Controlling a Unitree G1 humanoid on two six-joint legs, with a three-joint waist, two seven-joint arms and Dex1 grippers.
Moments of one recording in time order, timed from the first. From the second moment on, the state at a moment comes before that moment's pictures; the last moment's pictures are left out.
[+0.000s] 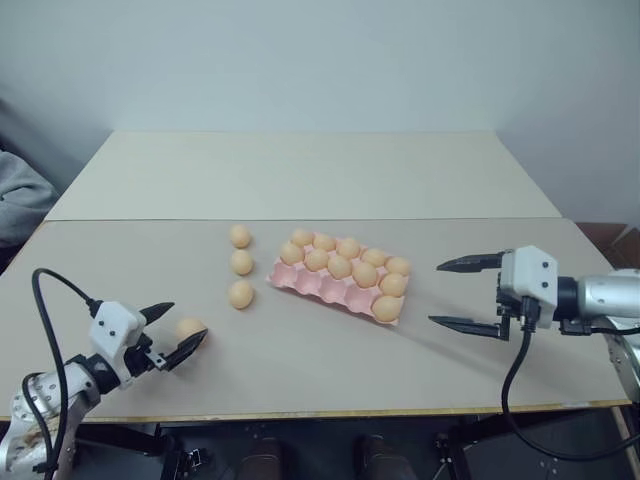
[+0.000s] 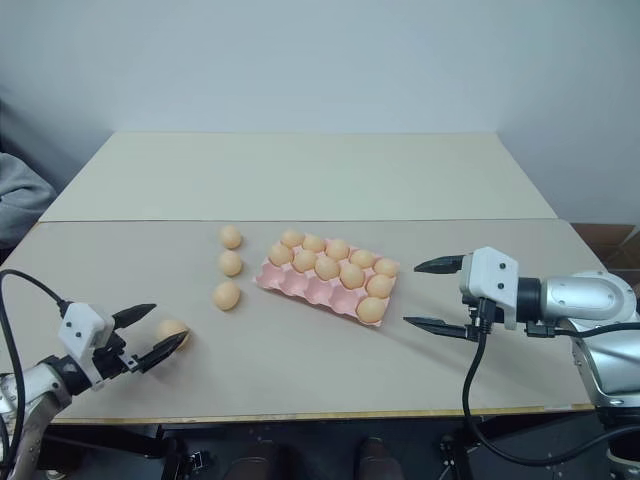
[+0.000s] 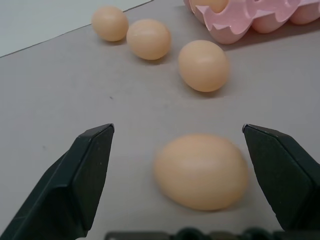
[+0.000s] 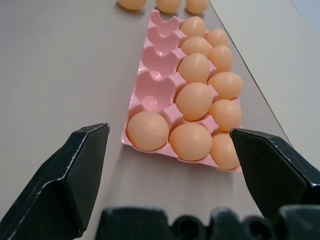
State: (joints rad) left arm 0.14 0.64 0.37 -0.16 -0.35 0.18 -0.84; right arm -0.23 -0.96 -0.17 -0.24 0.41 0.16 1.20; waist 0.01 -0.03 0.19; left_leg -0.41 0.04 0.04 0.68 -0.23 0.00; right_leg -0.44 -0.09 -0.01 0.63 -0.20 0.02
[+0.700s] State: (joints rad) left arm 0.09 0.65 0.25 -0.07 -0.28 0.15 -0.84; right arm -0.18 -0.99 -0.22 -0.27 0.42 0.18 1.19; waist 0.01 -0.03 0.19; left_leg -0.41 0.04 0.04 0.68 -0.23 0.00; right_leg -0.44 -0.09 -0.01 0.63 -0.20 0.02
